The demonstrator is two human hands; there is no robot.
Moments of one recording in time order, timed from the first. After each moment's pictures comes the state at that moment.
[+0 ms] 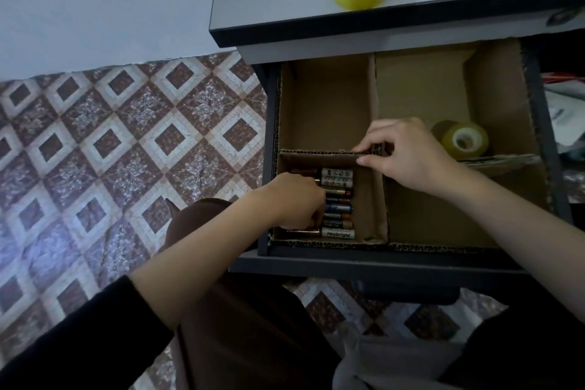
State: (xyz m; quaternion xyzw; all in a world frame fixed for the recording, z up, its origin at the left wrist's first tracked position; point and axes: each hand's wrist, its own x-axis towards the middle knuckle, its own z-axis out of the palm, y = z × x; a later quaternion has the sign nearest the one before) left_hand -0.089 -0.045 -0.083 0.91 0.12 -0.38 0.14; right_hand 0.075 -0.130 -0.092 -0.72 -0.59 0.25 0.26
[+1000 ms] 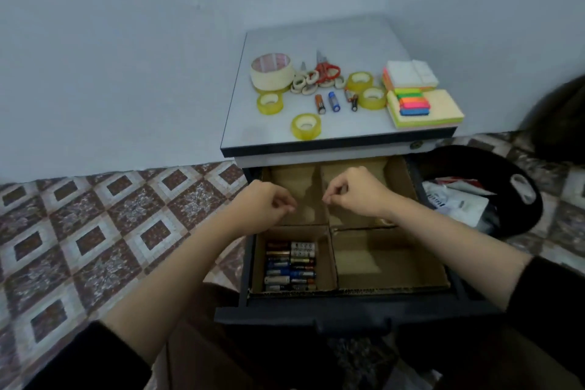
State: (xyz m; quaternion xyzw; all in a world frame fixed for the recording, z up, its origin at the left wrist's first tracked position) left_hand -0.088 -0.038 0.012 0.93 0.28 -0.05 0.23; right_hand 0.088 -0.139 -0.014 -0.76 -0.55 0.25 0.25
